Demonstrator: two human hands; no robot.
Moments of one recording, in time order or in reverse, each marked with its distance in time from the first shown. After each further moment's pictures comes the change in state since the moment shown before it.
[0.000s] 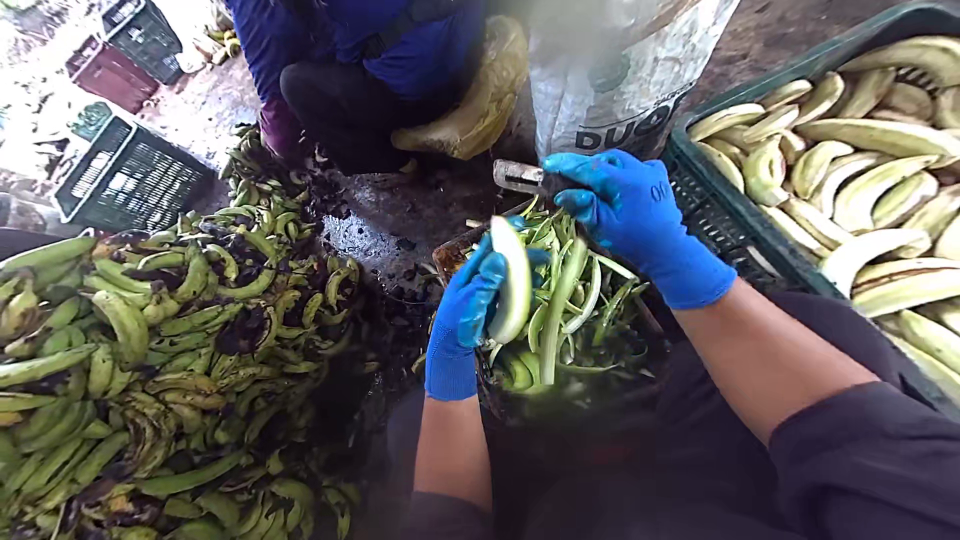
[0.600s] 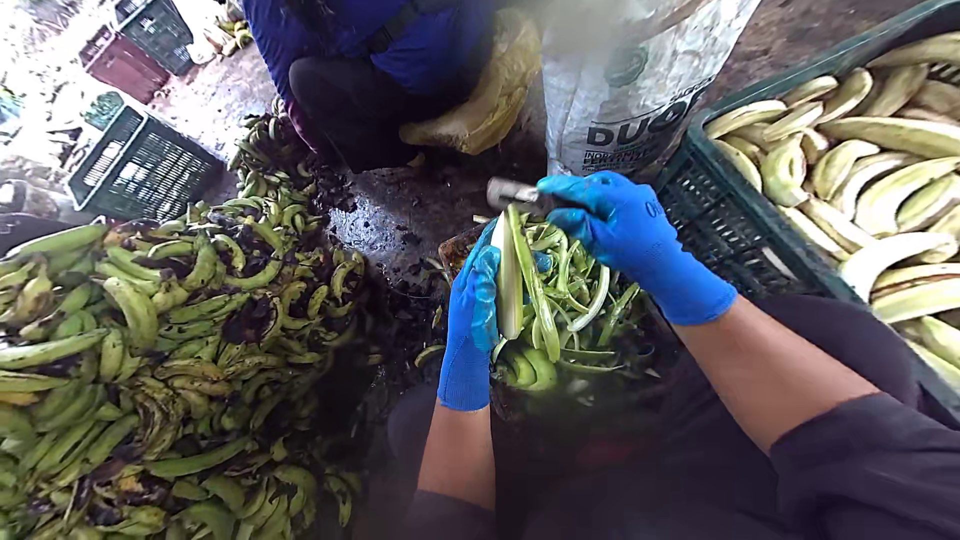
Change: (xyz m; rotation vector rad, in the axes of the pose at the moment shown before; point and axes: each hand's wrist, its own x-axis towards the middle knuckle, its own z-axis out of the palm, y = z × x) left_hand -0.014 -0.006 0.015 0.006 0.288 0.074; right_hand -0.010 -0.017 0.010 0.138 -0.101 0.058
